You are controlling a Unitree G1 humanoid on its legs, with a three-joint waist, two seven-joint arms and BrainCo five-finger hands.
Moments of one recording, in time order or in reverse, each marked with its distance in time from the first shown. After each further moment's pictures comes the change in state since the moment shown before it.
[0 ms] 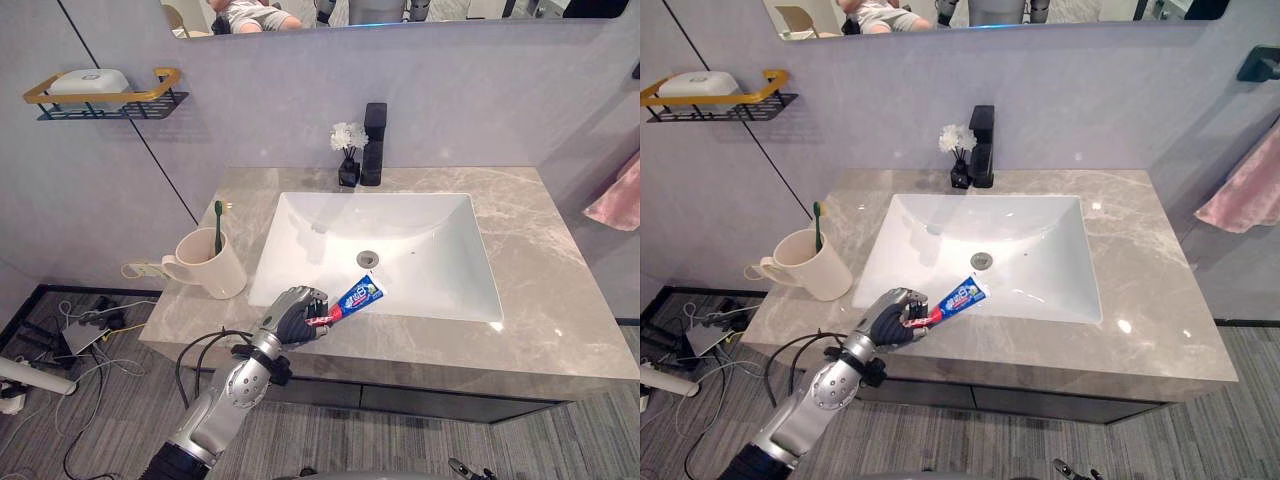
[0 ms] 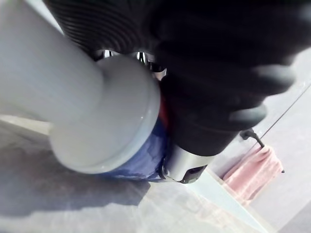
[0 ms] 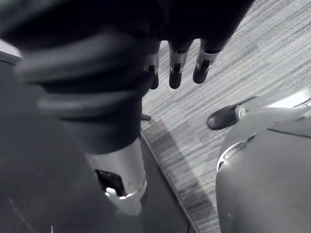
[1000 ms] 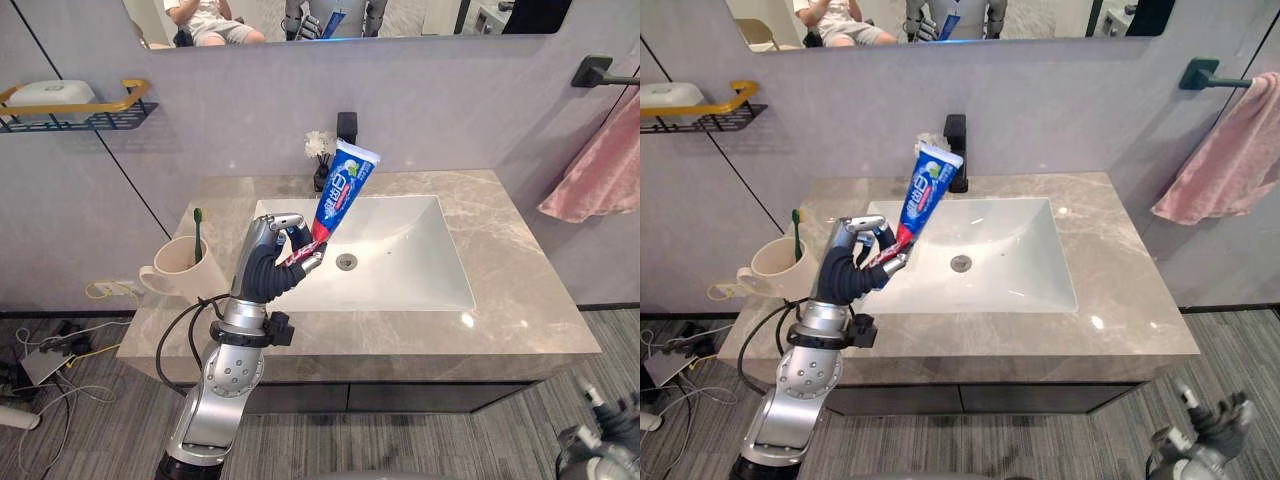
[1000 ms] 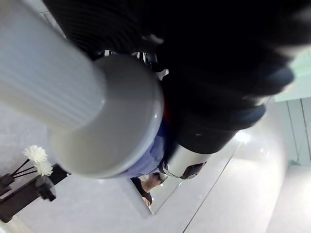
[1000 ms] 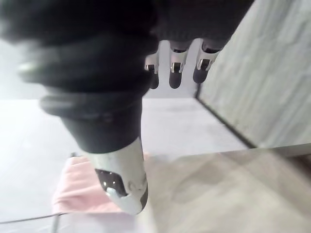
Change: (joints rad) left arm 0.011 -0.216 0.190 -0.440 -0.069 0.014 0.111; right arm 0.127 0.068 -0.234 -1.208 0.097 -0.054 -0.179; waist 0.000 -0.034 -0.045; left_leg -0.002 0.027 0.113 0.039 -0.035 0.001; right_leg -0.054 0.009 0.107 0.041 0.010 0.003
